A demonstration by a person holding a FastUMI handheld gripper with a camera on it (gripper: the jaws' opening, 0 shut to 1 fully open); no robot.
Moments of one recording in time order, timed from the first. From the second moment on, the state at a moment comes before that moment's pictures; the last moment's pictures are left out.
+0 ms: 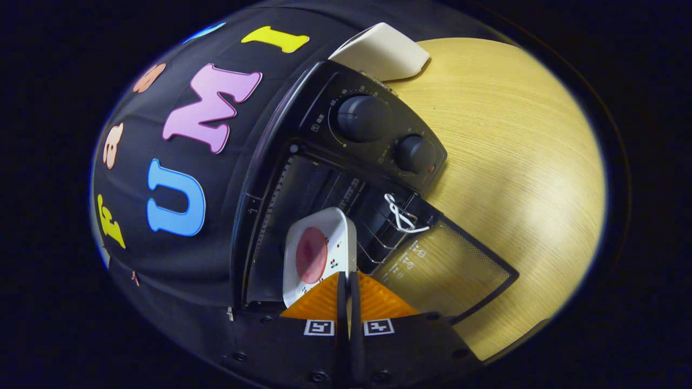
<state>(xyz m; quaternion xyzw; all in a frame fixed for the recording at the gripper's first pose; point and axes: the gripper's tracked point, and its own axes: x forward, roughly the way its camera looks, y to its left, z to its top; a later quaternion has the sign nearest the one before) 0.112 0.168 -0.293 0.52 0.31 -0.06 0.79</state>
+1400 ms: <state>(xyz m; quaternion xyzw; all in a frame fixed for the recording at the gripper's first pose) 0.076 0.195 -0.294 0.49 0.34 -0.01 0.80</state>
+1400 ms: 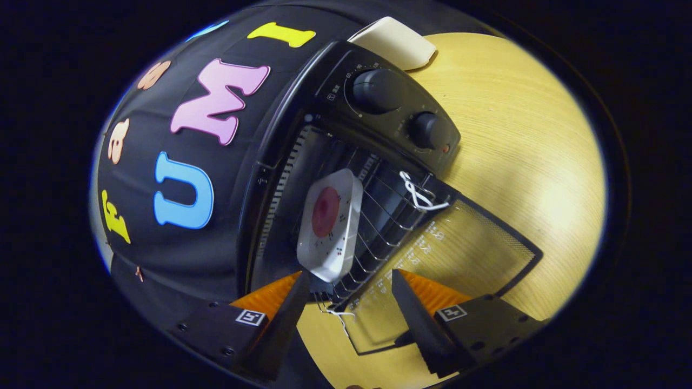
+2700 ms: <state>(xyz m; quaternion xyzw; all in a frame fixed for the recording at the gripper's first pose) -0.052 0.163 -0.365 -0.01 0.41 0.08 0.91</state>
